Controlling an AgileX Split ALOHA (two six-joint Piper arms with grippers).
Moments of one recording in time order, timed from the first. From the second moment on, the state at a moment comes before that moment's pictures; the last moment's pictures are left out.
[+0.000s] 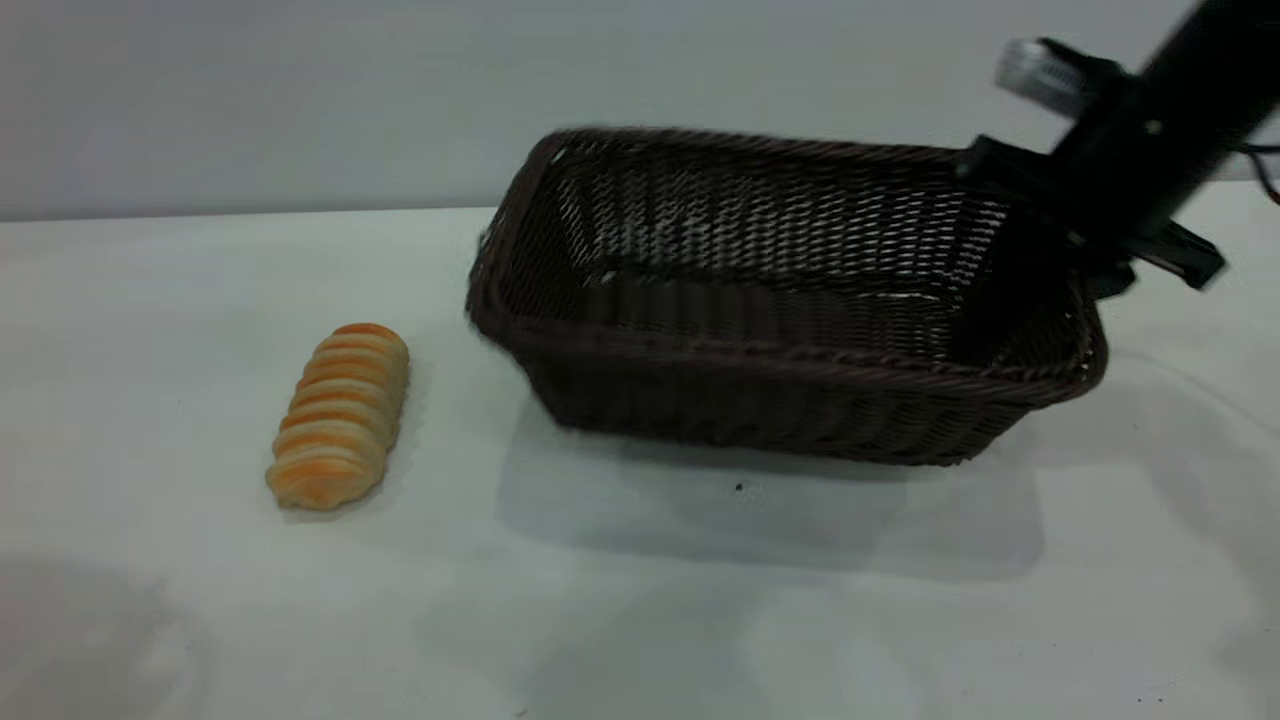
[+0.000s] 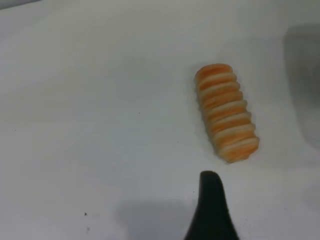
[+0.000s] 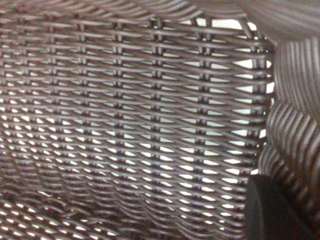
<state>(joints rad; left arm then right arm) -0.03 1.10 -0.85 -0.14 0.55 0.25 0.09 2.22 -1.47 0.58 0.82 -0.25</state>
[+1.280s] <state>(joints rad) -0.03 1.78 -1.00 -0.27 0.38 0.26 0.16 1.93 -1.73 0.30 1.19 -0.32</state>
